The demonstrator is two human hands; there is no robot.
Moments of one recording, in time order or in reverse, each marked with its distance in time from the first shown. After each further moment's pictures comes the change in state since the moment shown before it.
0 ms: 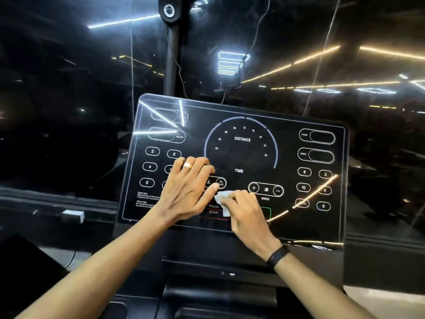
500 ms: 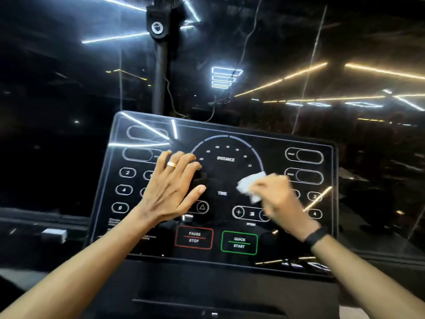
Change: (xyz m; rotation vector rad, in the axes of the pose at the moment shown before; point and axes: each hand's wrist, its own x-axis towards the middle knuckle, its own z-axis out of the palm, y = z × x) left_hand 0.049 -0.022 0.014 0.059 -0.032 0.001; right_hand 0.046 0.128 -0.061 -0.086 0.154 -0.233
